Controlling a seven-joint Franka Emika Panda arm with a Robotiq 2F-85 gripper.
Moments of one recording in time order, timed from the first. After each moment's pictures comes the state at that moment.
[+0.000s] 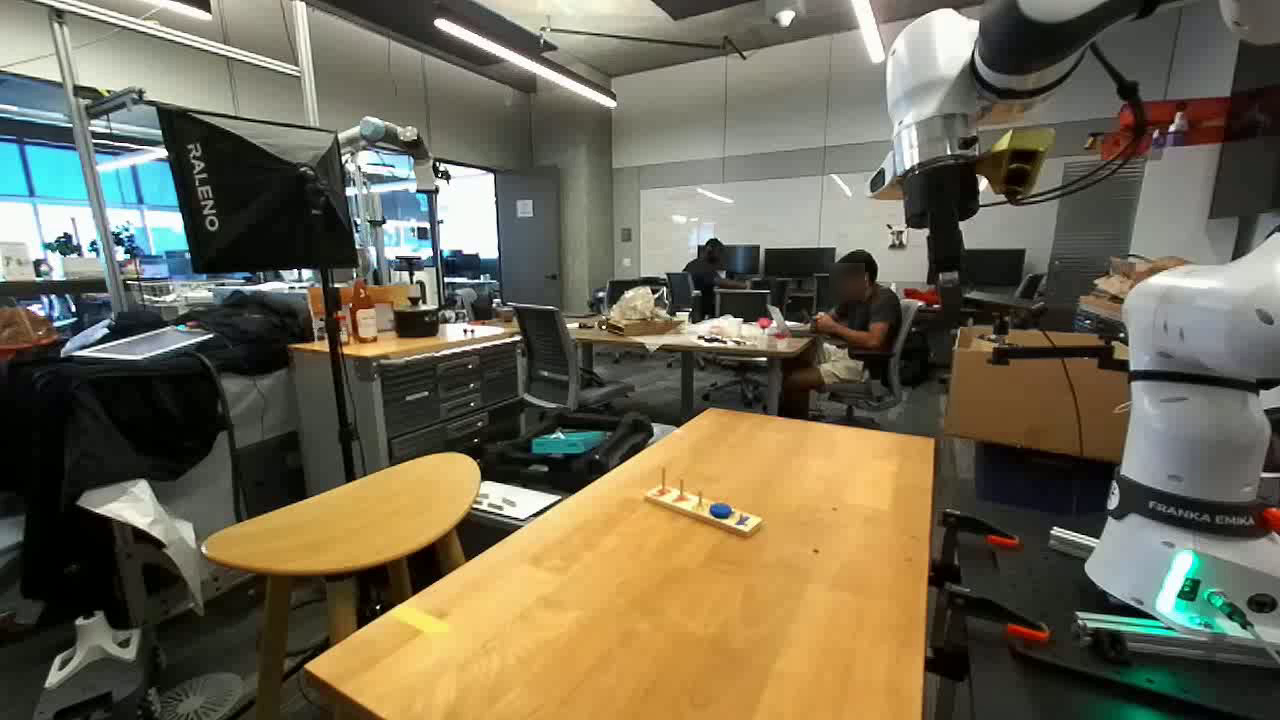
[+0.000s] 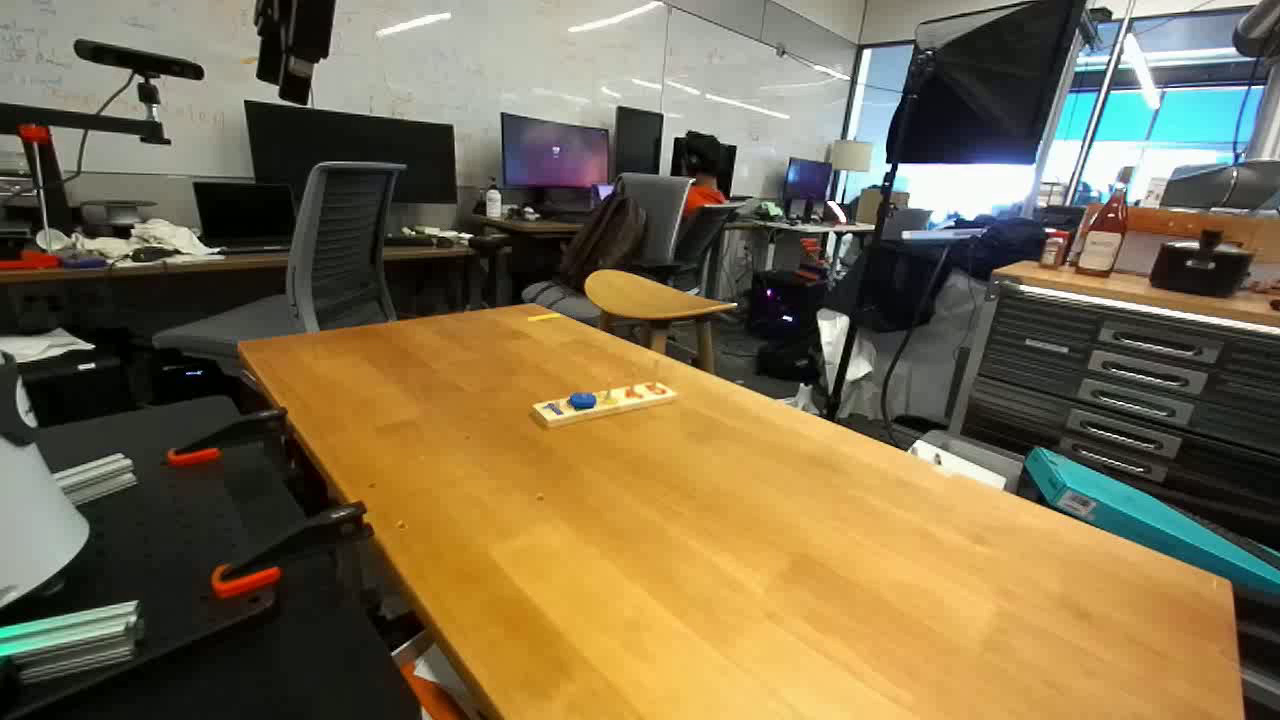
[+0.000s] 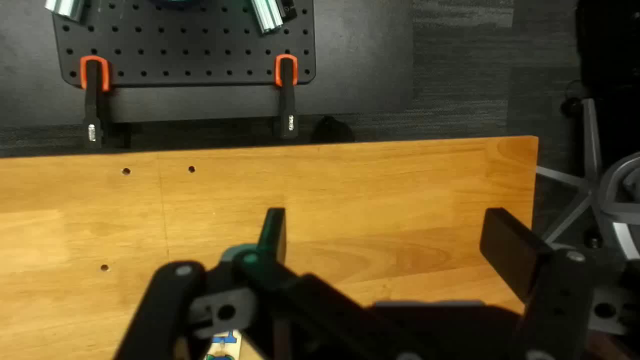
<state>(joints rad) 0.14 -0.81 0.05 -2.61 0.27 1.65 0.12</state>
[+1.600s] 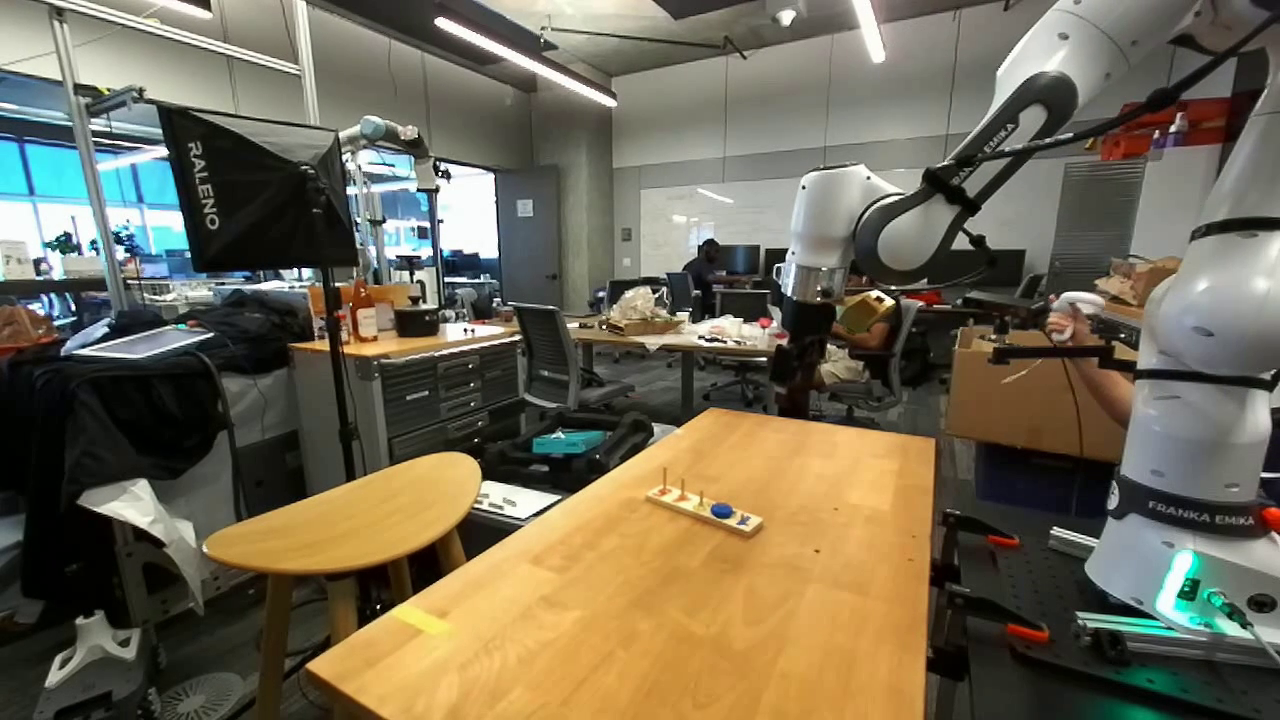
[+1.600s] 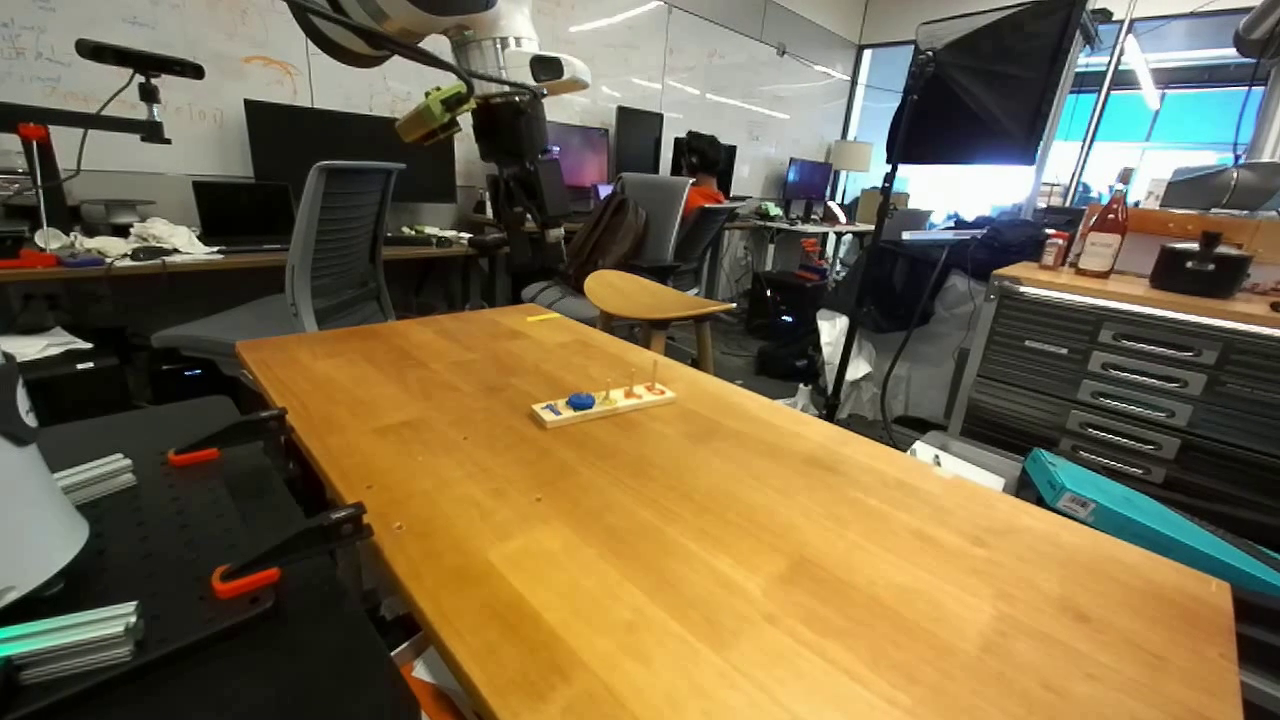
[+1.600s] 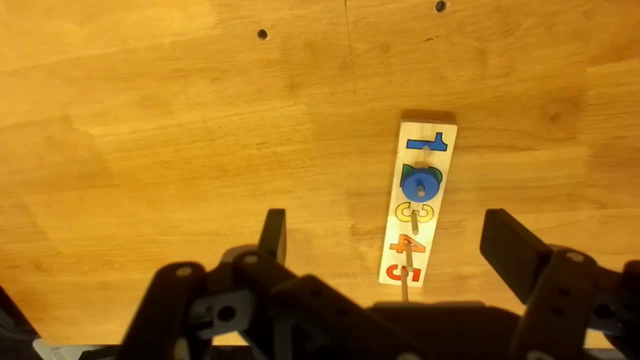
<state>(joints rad) -0.14 -0.23 0.18 -2.61 -0.26 2.52 0.37</state>
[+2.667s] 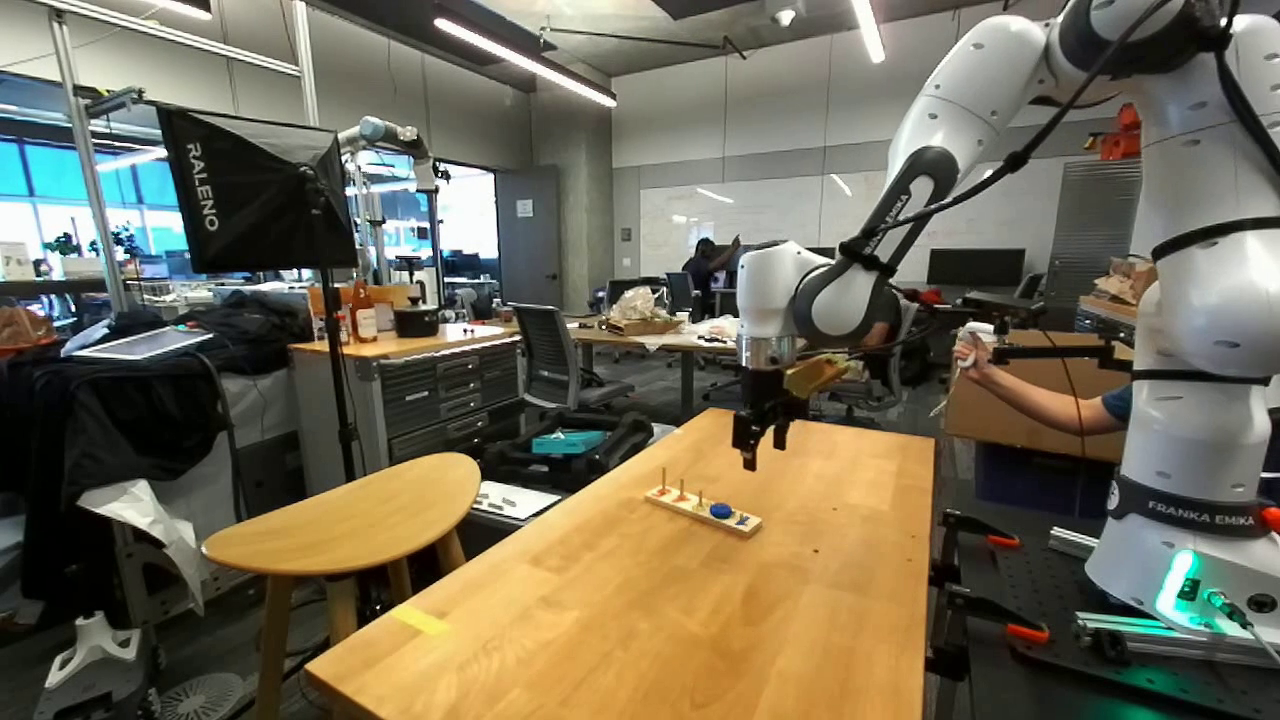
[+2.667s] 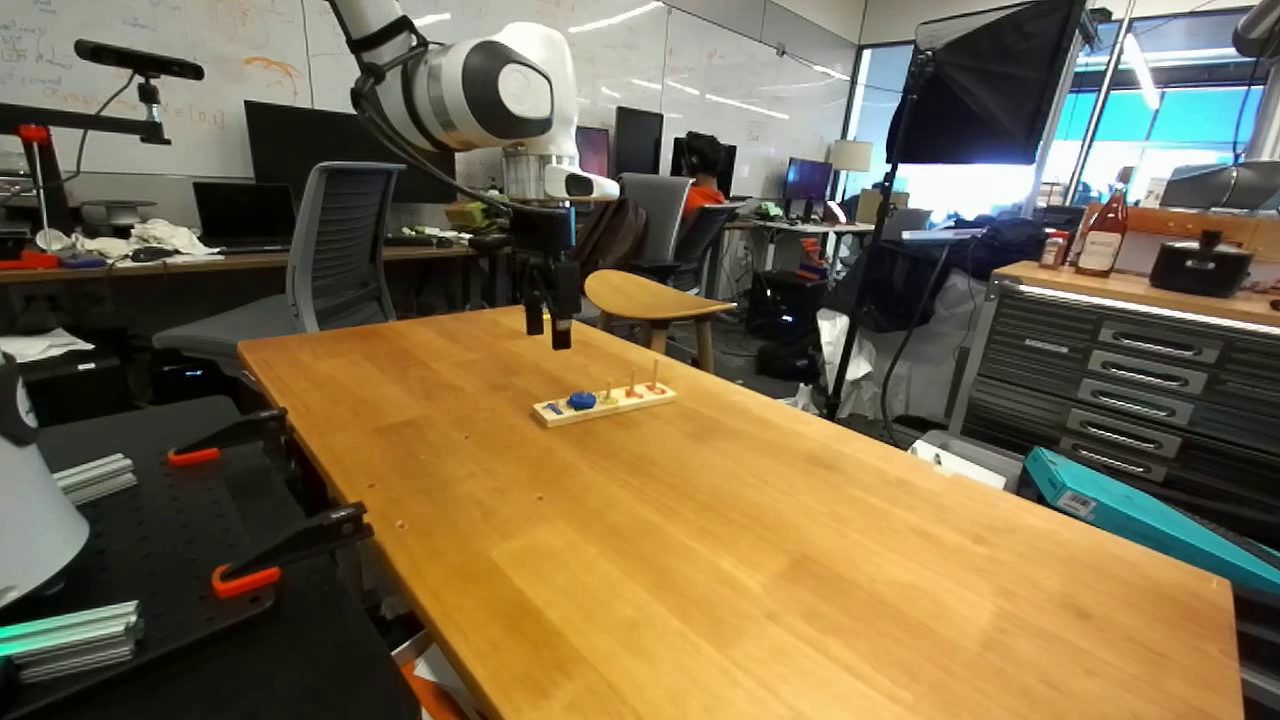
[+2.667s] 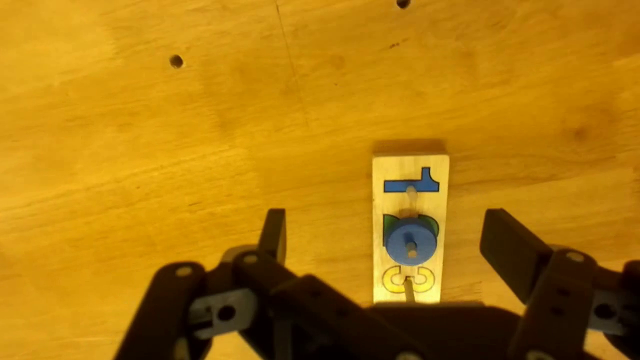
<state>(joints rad) -0.04 0.17 0.09 -2.41 -0.27 2.58 0.50</state>
